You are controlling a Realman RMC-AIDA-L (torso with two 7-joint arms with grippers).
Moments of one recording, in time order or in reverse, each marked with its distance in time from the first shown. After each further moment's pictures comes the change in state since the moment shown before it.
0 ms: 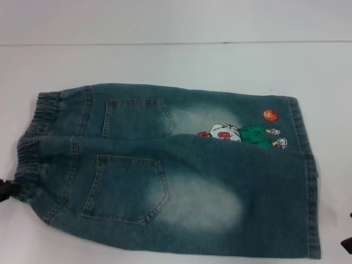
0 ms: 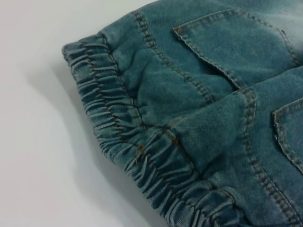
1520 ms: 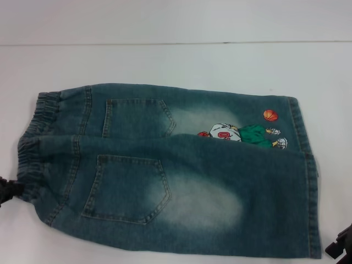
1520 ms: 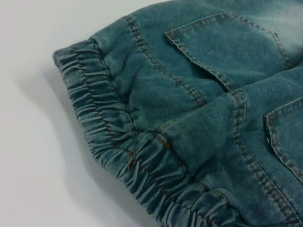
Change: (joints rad) left arm 0.004 -0.019 0.000 0.027 -0.003 0.012 0.007; right arm 0.077 0.009 -0.212 0.222 -0.005 0.050 0.136
